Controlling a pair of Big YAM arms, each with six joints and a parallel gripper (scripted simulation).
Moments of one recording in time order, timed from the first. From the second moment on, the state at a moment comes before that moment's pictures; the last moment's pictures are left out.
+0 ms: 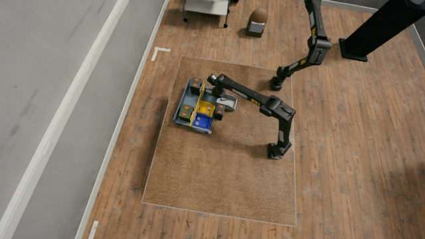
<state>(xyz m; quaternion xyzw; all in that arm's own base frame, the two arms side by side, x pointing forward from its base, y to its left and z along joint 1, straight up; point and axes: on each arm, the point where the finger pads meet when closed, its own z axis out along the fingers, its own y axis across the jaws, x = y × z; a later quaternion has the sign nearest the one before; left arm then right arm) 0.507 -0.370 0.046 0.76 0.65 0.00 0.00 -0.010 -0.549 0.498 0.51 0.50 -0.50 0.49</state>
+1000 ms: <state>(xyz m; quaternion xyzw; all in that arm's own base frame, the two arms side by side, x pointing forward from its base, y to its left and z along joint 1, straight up) 0.506 -0.369 0.043 0.76 0.65 0.00 0.00 -0.010 -0.549 0.498 0.51 0.50 -0.50 0.49</state>
